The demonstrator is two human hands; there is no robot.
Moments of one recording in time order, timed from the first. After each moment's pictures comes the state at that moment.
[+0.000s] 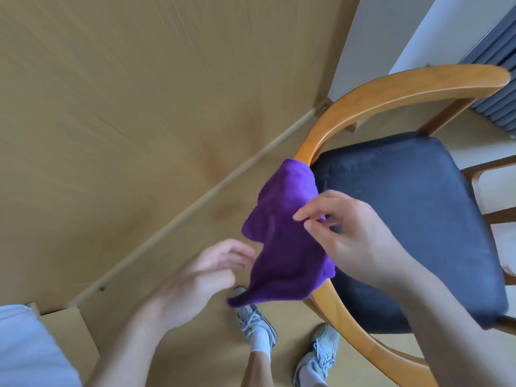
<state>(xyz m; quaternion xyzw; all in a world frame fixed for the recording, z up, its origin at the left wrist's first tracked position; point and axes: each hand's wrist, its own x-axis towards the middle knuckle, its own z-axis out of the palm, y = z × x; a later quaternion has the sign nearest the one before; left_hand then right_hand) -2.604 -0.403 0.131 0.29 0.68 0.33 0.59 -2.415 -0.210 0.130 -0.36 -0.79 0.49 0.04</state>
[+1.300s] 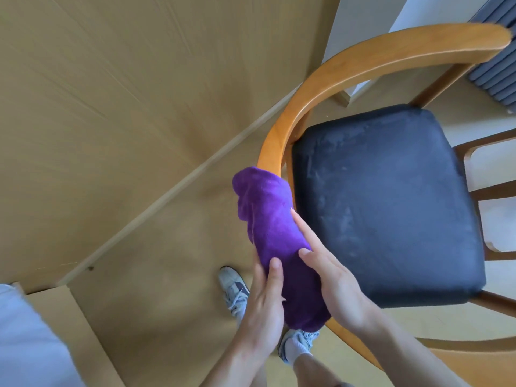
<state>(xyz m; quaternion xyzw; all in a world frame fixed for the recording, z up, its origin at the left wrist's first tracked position) -2.432 -0.388 0.057 0.03 0.67 0.50 0.55 -2.348 -0.272 0.070 -0.37 -0.48 0.79 0.04</state>
